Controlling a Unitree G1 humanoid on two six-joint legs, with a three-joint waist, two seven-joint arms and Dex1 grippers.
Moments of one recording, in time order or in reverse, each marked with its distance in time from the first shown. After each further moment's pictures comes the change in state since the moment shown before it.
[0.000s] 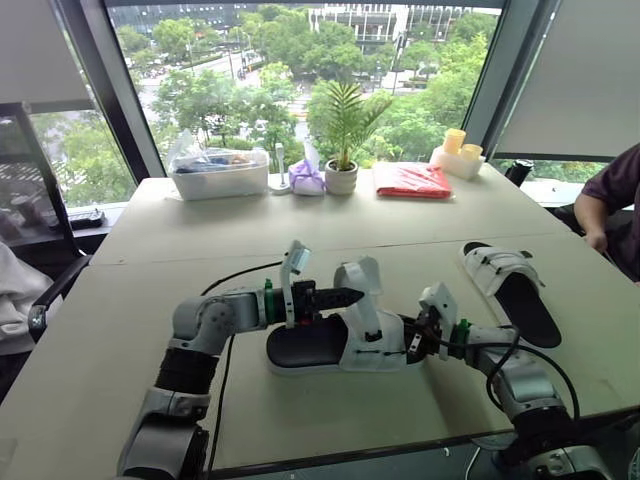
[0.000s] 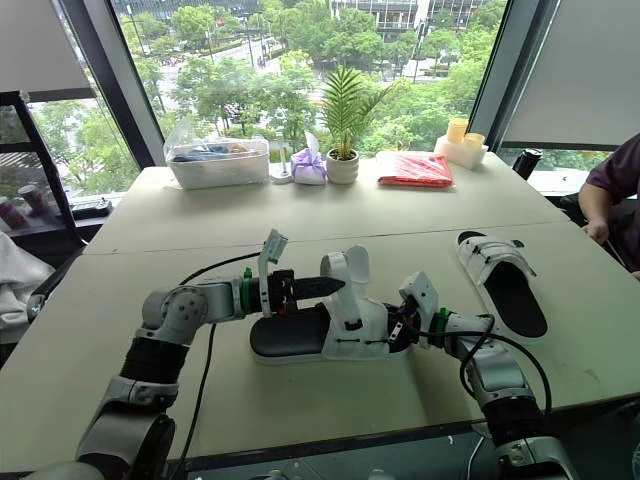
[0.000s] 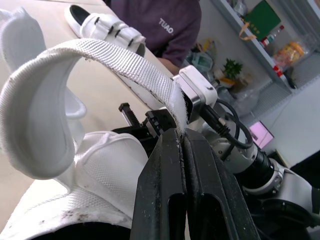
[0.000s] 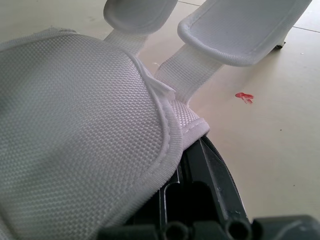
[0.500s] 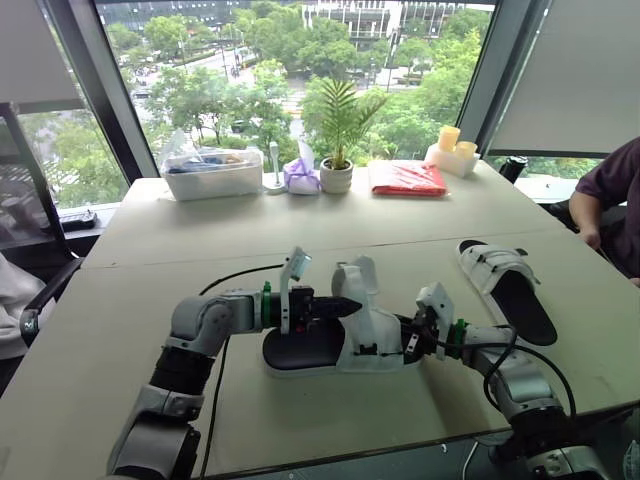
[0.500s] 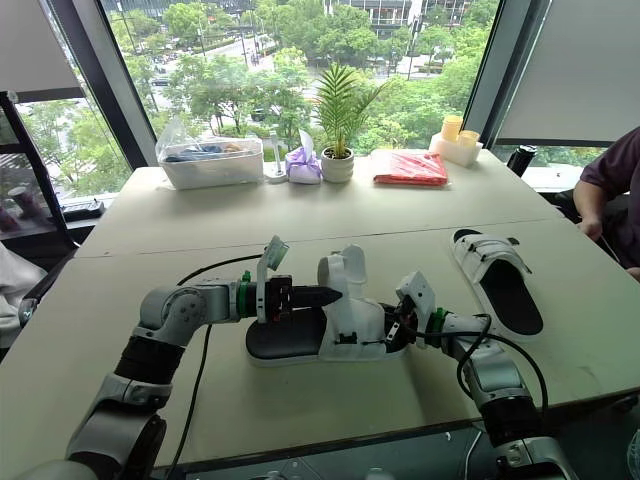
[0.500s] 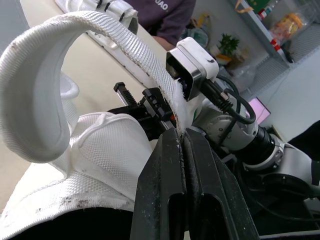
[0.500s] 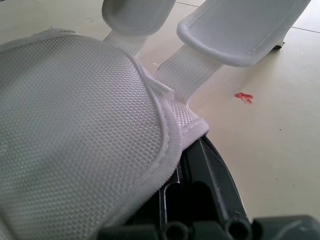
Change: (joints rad) left arm 0.000 0.063 -0.061 0.003 0.058 -0.030 -0.101; right arm 0.002 0.007 0.007 -0.015 -0.002 0.000 -0.001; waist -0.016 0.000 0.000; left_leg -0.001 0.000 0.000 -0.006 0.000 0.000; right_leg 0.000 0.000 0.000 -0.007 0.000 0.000
